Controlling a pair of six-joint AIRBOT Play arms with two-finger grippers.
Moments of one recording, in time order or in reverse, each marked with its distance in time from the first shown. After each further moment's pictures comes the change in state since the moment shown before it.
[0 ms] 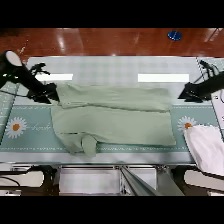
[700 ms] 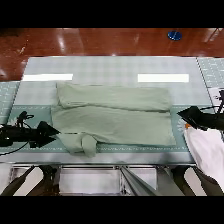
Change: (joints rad) left arm 0.450 0.525 -0.942 -0.351 0.231 0.182; right arm -0.235 0.565 -0.676 0.371 -0.272 -0.094
